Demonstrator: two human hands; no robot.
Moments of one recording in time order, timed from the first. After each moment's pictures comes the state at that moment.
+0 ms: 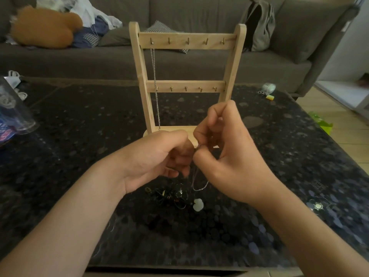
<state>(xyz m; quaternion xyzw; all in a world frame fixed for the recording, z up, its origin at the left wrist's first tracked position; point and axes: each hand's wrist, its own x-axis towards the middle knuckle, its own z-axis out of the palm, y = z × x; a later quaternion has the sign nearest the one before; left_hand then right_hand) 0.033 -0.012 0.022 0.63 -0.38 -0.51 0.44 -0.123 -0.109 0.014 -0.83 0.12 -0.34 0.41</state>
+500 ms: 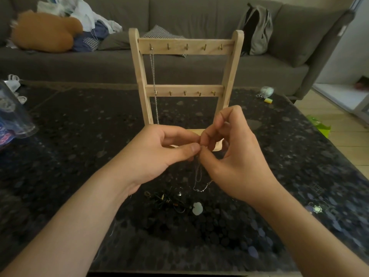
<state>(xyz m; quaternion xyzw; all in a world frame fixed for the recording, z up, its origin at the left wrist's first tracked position) 0.034 -0.013 0.020 0.67 -0.45 -0.35 0.48 -0.127 -0.116 0.011 -0.82 0.19 -0.36 0.40</state>
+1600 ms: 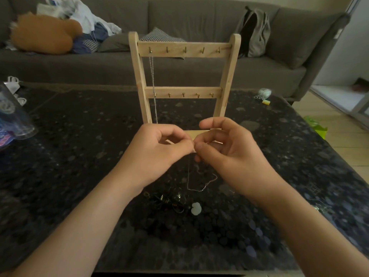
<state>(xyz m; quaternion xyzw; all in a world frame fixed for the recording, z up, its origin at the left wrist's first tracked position) 0.028 -0.015 0.015 0.69 -0.46 -0.23 0.52 -0.132 -0.123 0.012 -0.75 0.21 -0.28 0.57</state>
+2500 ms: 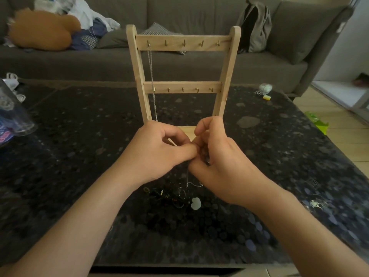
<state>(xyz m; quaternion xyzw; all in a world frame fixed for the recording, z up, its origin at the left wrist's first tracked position) 0.024 -0.015 0.016 0.74 -0.47 -0.21 0.44 -0.128 -0.108 0.008 -0.89 0.16 -0.22 0.37</state>
